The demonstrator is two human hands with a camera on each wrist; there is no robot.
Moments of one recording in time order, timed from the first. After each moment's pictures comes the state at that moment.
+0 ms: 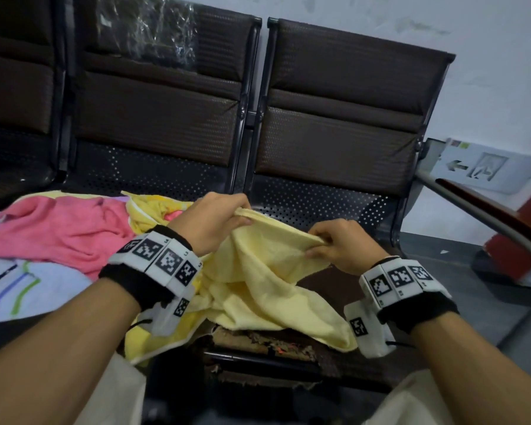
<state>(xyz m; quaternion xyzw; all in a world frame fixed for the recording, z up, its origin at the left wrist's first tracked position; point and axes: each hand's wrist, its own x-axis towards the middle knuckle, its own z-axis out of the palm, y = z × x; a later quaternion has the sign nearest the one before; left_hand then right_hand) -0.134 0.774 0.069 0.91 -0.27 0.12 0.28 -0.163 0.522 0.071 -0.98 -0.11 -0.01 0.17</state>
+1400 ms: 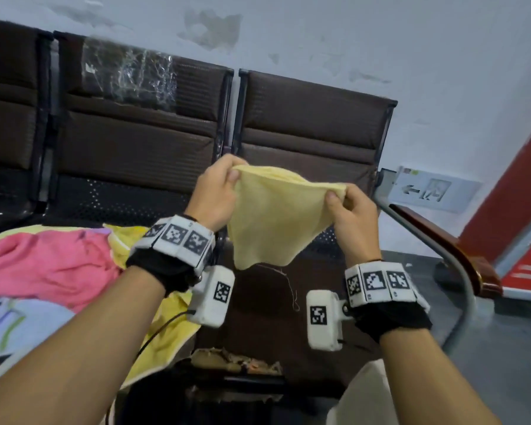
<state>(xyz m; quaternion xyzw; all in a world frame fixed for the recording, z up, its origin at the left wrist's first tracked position) -0.141 0.724 0.172 0.79 -0.21 0.24 0.53 -0.197 0.517 0.164 -0.80 0.00 -0.34 0.49</state>
